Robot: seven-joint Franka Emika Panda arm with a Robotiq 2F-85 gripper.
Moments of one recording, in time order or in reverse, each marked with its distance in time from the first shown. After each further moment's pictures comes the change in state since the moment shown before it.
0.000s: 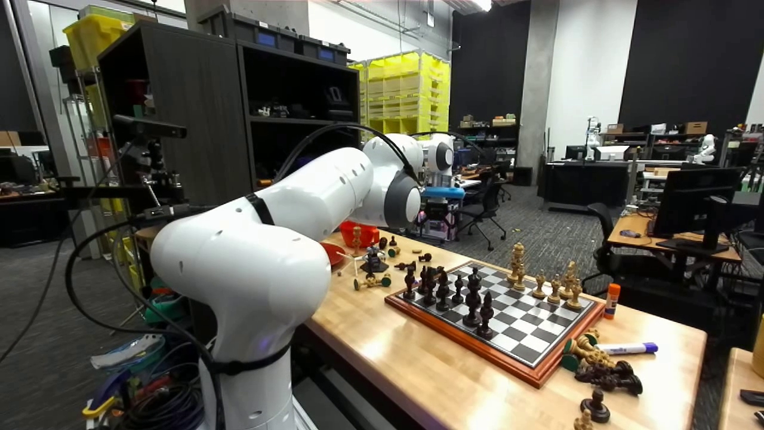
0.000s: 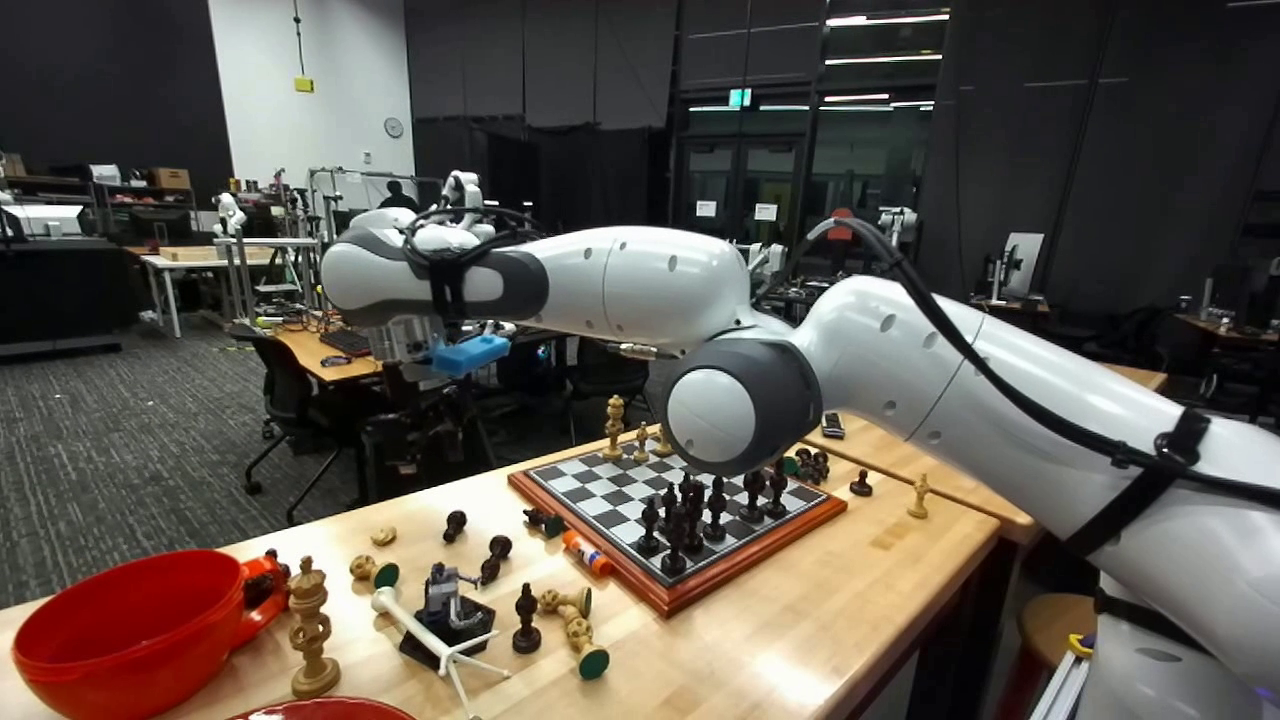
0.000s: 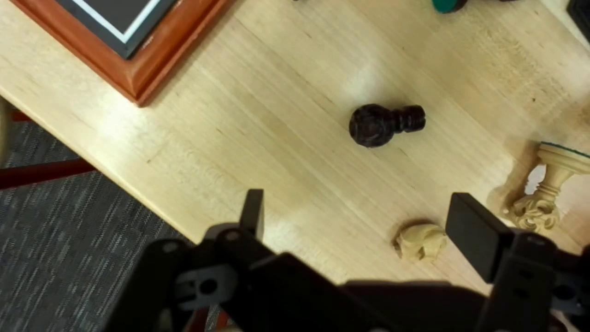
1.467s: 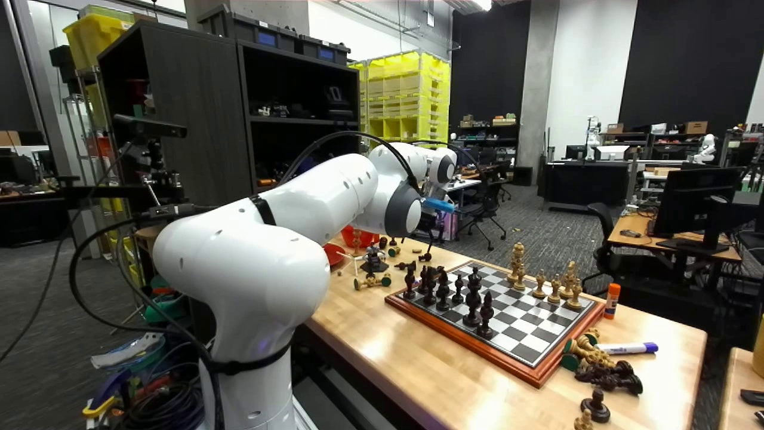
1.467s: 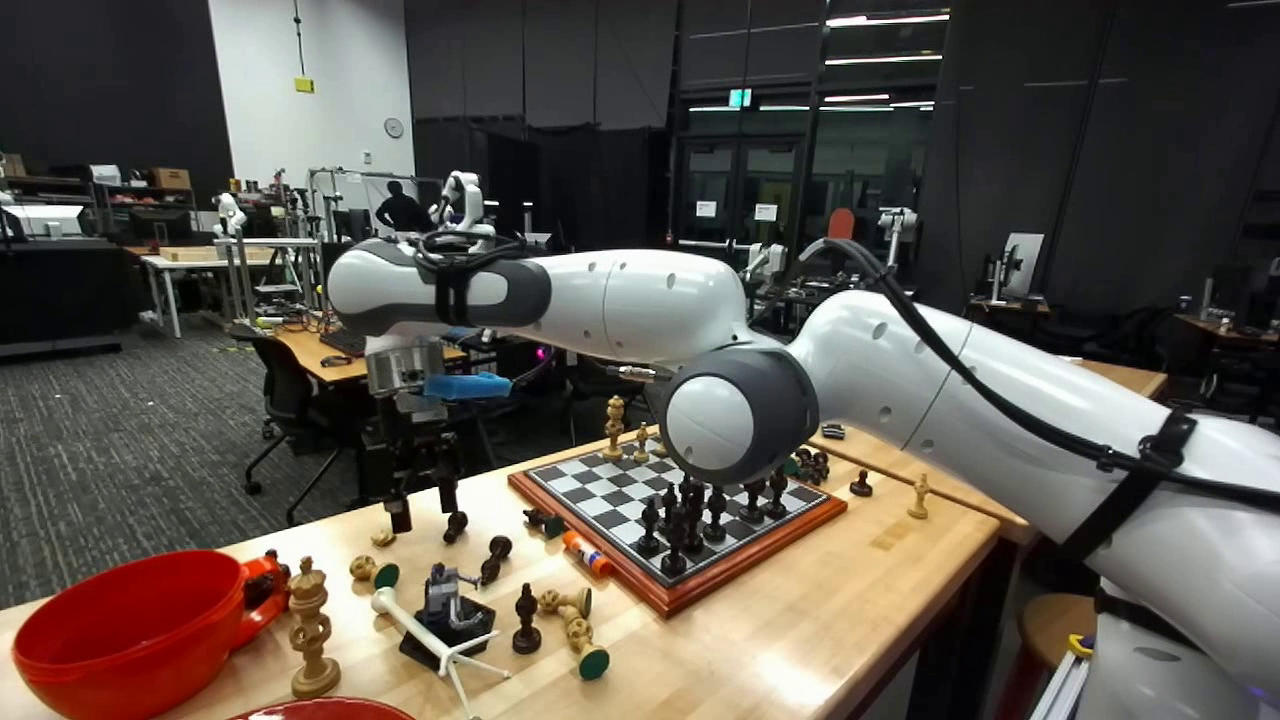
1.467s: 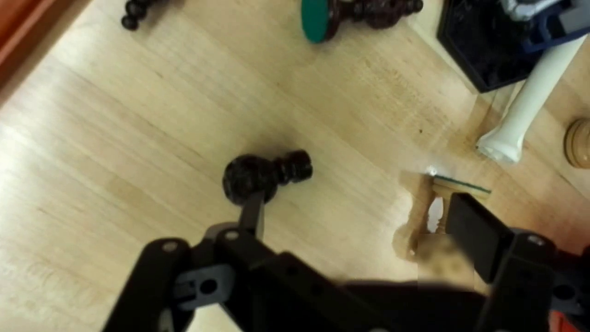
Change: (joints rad) arm -0.028 0.047 0.090 0.001 0.133 -0.128 0.077
